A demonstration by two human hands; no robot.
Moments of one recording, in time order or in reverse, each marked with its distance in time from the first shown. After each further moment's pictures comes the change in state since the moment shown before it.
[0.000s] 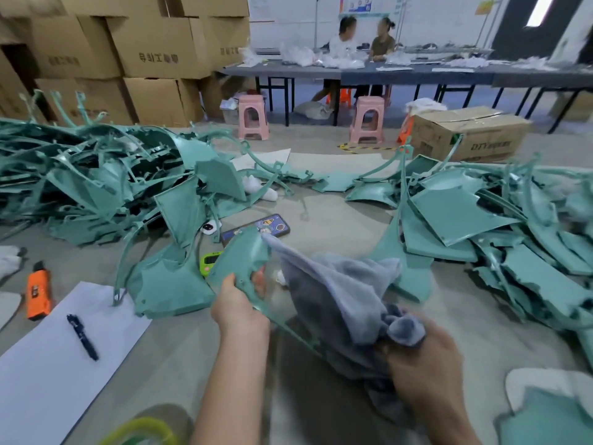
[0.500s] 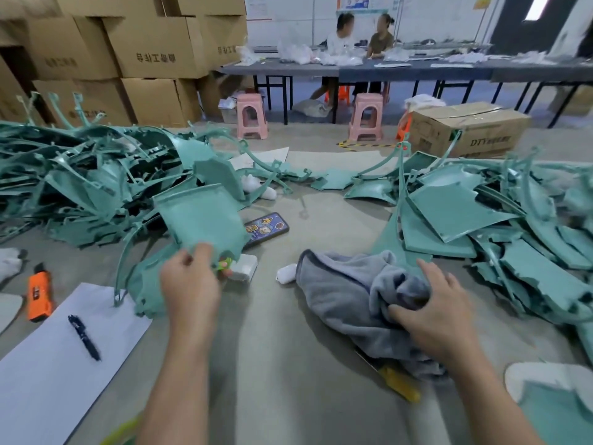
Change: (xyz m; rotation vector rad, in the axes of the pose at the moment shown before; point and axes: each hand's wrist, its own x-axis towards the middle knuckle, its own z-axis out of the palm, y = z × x) left_hand 0.003 0.065 -0.008 0.908 -0.071 0.767; right_hand 0.056 0.003 -0.028 -0.348 -0.096 0.003
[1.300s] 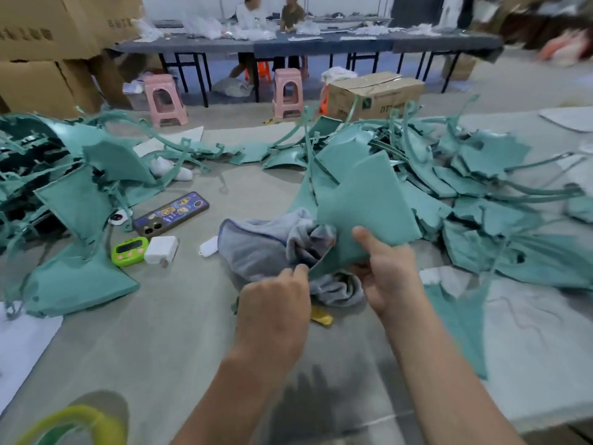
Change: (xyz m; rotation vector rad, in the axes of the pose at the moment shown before) left_hand -0.198 0.015 0.046 1.138 -0.661 1.149; right_hand -0.046 0.012 -0.038 1.513 0.187 0.418
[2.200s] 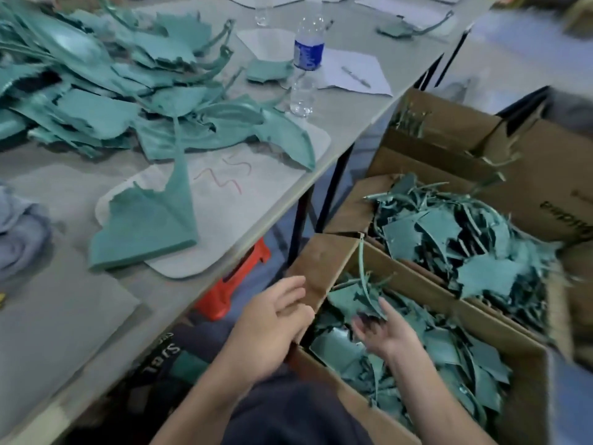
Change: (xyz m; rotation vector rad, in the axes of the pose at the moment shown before) left_hand -0.146 0.280 0.044 -1.532 -1.170 0.179; right_hand -0.211 0.061 -0.490 0.600 1.009 0.348
